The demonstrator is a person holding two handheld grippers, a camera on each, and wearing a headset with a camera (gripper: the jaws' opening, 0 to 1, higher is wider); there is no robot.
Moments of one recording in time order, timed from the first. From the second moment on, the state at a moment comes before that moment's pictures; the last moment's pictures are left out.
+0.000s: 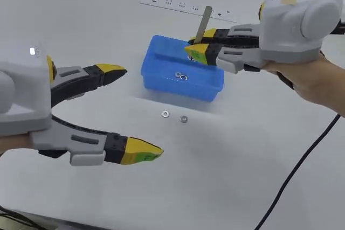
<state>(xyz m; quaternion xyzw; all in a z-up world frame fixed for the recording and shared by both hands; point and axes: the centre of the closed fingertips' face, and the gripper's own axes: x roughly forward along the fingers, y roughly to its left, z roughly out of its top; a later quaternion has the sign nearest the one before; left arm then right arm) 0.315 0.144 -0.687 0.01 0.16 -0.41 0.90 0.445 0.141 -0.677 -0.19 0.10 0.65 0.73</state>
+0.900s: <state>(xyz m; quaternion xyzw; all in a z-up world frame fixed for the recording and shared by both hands) 0.321 0.146 -0.697 0.00 0.18 -0.40 0.90 0.480 0.151 -0.754 -0.20 0.17 0.63 0.73</state>
